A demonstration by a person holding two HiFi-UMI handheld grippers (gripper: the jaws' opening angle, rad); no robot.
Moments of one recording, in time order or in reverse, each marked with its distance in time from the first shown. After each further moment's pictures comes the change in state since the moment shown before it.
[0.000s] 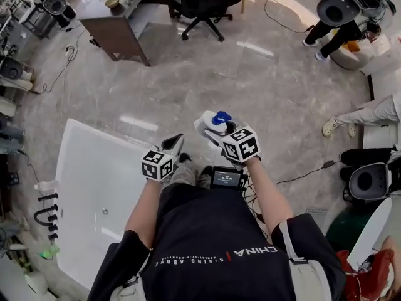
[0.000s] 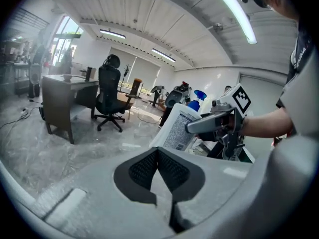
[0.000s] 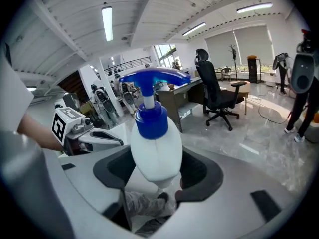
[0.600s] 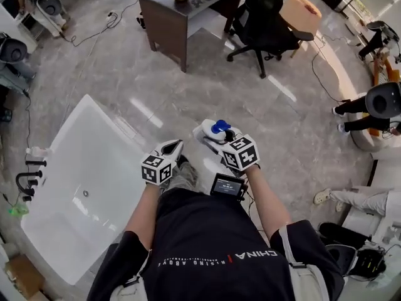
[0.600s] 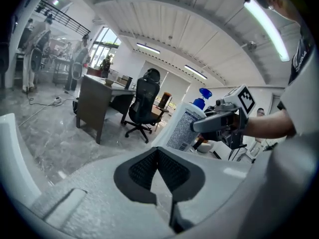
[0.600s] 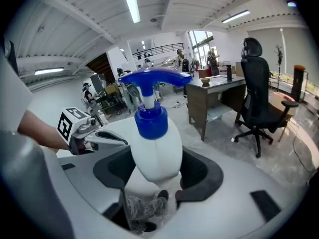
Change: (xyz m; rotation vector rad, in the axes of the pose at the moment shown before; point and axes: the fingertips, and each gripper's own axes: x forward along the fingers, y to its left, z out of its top) left arm -0.014 0.186 0.043 -0.245 -0.164 0.264; right arm 0.180 0.020 0.130 -0.280 0.154 0.261
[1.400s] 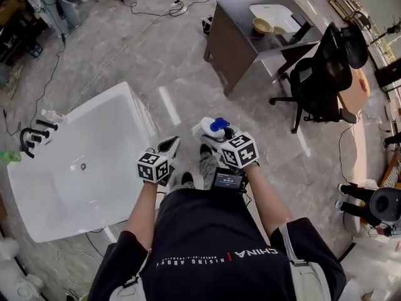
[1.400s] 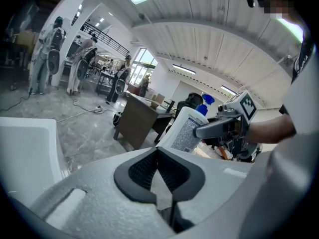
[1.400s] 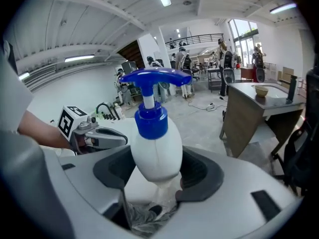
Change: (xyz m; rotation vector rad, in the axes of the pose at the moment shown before) left arm -0.052 0.201 0.098 -0.226 -0.222 0.355; right arm 0.194 0.024 0.176 -0.281 0.119 0.315
